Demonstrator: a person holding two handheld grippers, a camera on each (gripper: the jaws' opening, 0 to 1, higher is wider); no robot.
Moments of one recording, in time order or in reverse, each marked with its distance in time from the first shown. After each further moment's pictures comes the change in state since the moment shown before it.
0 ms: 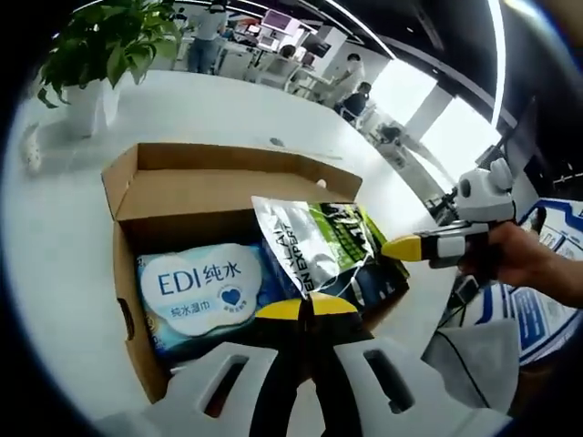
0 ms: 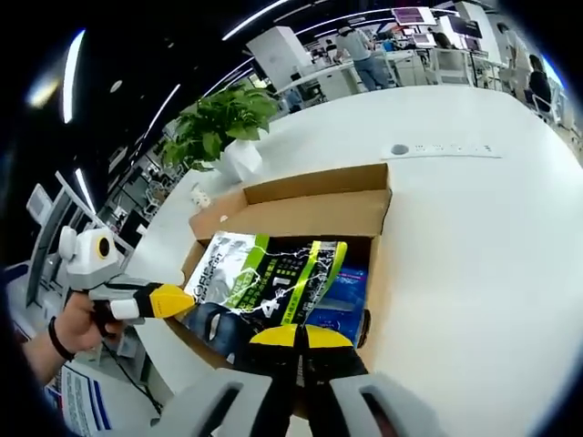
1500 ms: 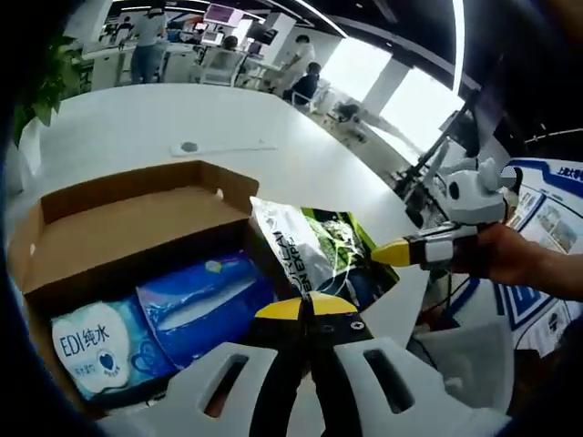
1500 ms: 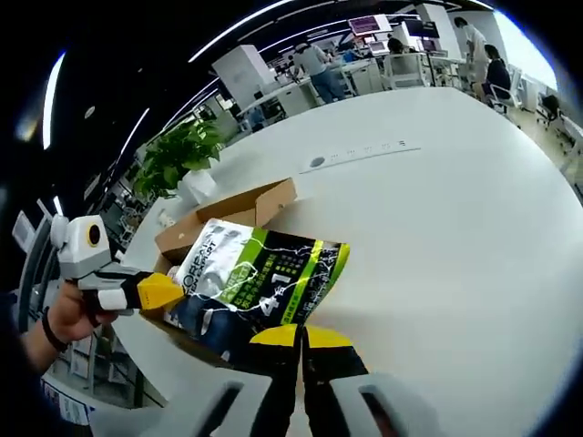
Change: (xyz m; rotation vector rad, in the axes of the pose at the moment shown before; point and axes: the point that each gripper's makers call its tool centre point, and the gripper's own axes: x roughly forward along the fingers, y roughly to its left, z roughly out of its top) left arm 0.075 -0.113 0.010 0.151 0.072 -0.150; right arm -0.085 -0.107 -0.020 0.113 -0.082 -0.125
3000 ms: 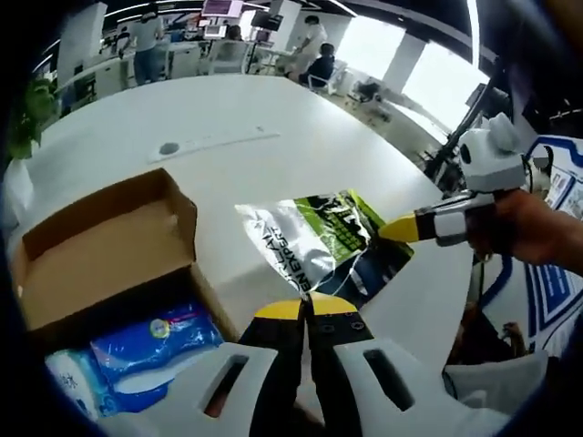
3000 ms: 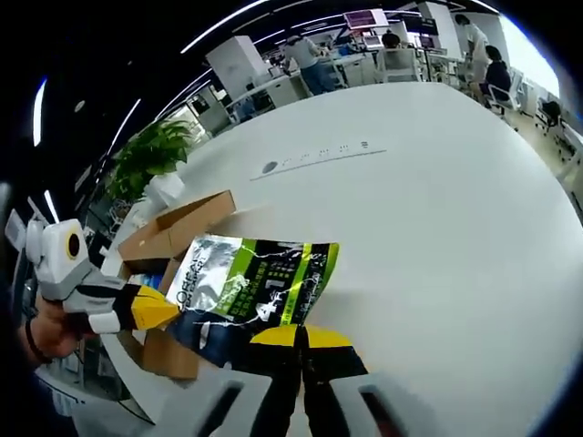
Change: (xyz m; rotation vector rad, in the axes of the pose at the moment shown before) left arm 0.105 -0.003 0.017 0.067 0.079 0.167; right arm 0.032 -0.098 0.043 -0.030 0.055 -0.046
